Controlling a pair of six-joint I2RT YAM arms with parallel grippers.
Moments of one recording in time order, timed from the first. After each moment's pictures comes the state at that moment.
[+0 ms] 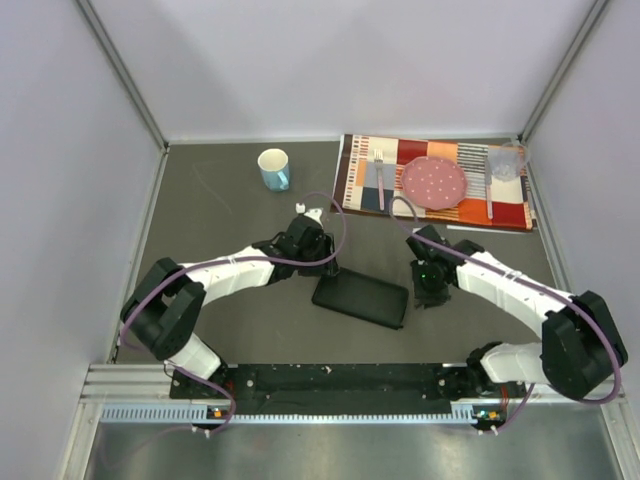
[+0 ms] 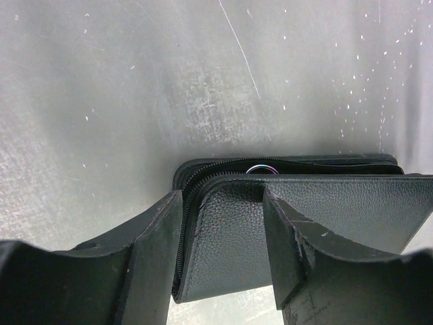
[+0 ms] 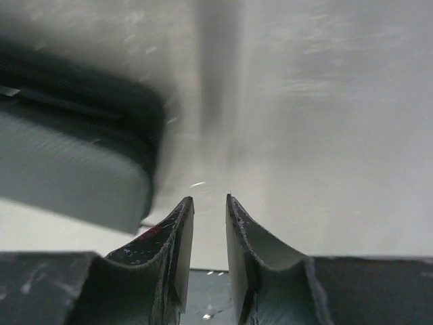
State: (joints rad) left arm -0.71 1.56 0.86 -0.11 0.02 -0.62; right arm 0.51 1.28 0.76 -0.82 0.11 0.53
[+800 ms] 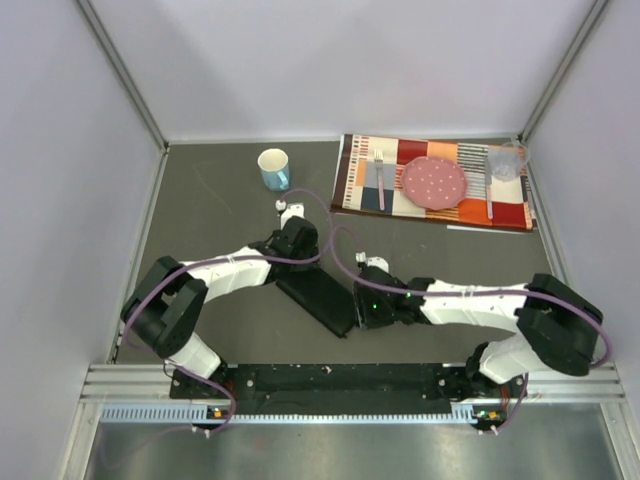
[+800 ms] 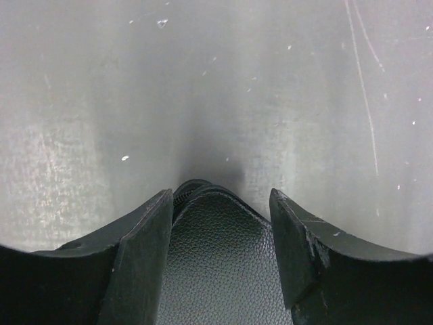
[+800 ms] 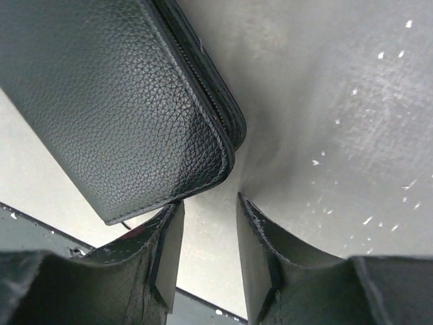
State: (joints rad) left arm -0.67 1.59 0.85 -0.12 -0.27 -0.61; right arm 1.01 1.44 0.70 -0.34 0.07 0.78
